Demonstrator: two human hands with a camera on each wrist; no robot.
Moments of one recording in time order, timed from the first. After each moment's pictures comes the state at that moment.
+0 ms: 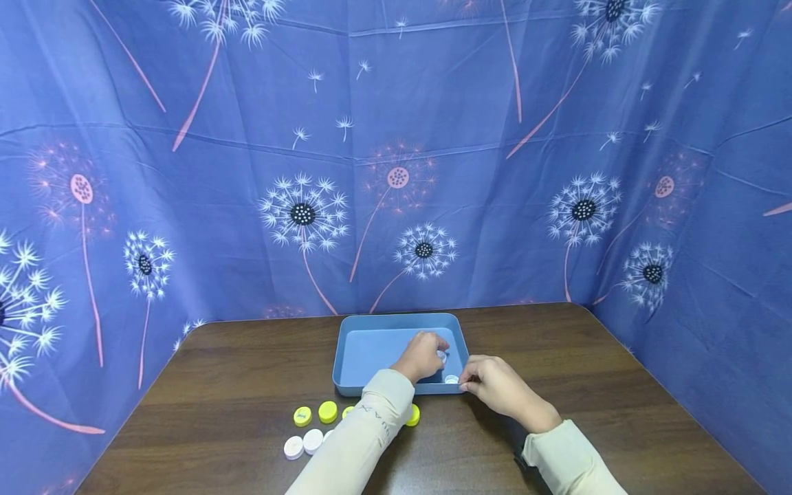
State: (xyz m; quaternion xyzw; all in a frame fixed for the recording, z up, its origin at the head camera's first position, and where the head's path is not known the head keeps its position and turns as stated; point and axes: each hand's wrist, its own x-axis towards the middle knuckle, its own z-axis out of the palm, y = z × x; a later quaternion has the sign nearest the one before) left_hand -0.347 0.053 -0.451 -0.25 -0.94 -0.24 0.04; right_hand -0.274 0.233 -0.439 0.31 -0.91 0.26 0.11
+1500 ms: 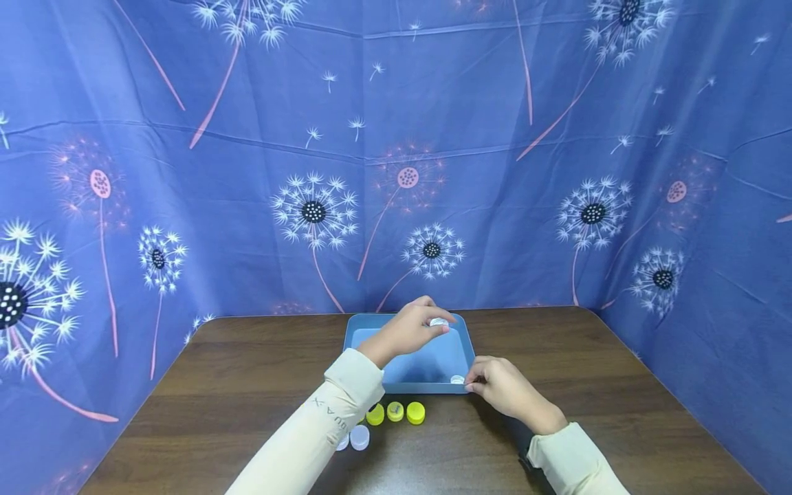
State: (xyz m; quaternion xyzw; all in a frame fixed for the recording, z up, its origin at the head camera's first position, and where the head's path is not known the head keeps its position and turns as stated) left_hand -0.319 -0.002 -0.359 -0.34 -0.87 -0.34 0.03; right_hand -0.275 0.232 -0.442 0.30 -0.92 0.24 0.10
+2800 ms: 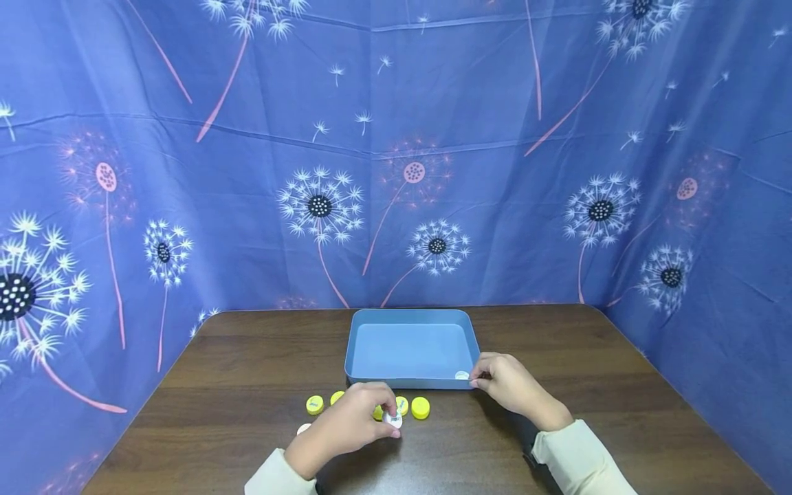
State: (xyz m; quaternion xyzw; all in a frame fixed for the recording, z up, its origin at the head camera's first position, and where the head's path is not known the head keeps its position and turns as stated) left_hand -0.210 -0.089 -0.431 -0.34 -0.88 -0.33 0.04; right_hand -0.278 0.231 -0.443 0.31 -0.91 0.24 0.13
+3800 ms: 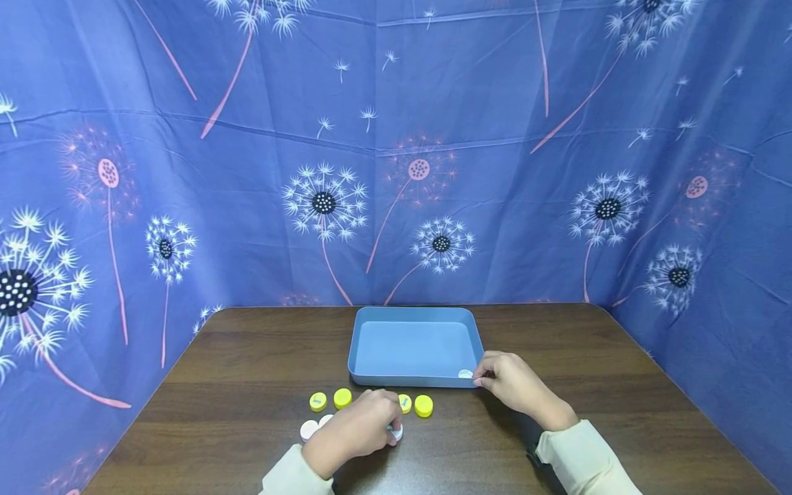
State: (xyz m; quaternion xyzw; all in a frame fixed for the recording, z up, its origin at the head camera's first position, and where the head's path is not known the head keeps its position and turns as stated) left_hand -0.209 -0.074 -0.435 -0.37 -0.92 -0.10 0.04; right_hand -0.278 0.229 -0.440 0.30 -0.92 0.24 0.12
